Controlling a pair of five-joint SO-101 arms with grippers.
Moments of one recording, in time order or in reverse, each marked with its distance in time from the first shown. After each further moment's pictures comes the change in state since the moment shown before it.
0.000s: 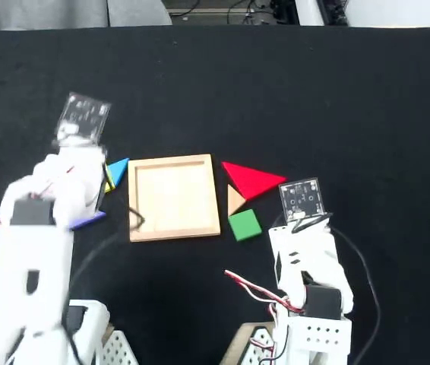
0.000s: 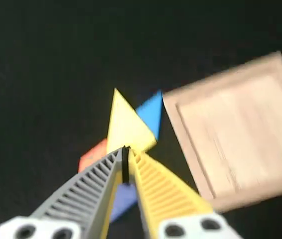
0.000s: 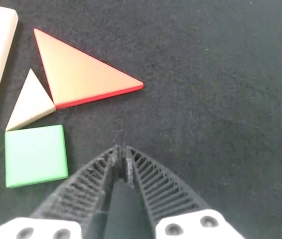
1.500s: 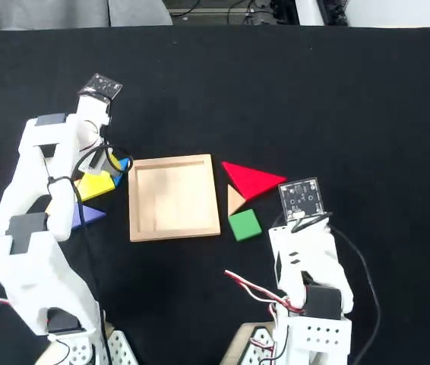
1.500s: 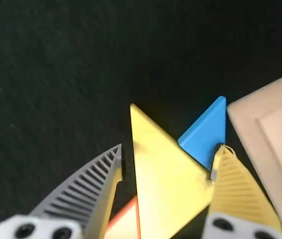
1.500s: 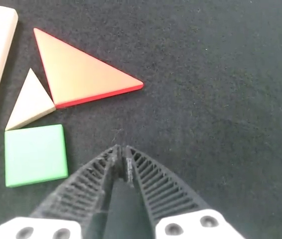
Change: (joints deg) left arm -7.2 62.9 -34.9 -7.2 -15.5; right arm 0.0 0.0 0.0 0.0 0.0
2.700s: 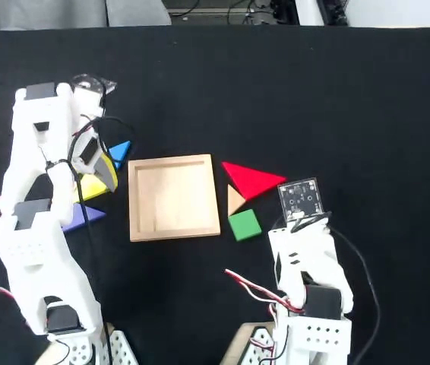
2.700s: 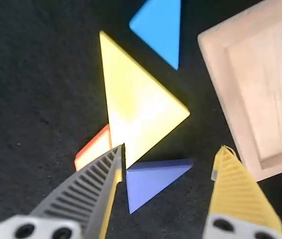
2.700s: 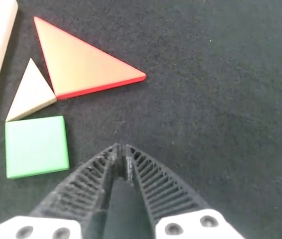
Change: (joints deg) left arm -1.0 9.8 -25.4 36.3 2.8; right arm 0.0 0.0 0.0 1.5 0.0
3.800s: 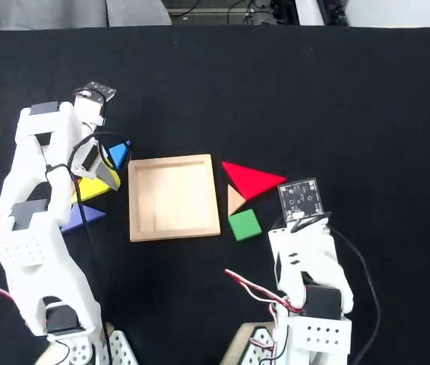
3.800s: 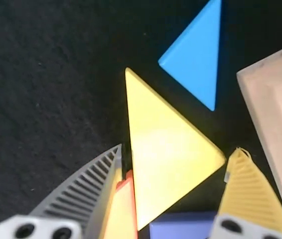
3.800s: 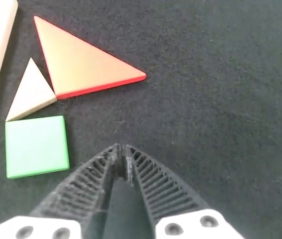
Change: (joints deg) left arm -1.2 0.2 11.5 -19.5 -2.7; right arm 0.0 0.0 0.0 0.1 0.0
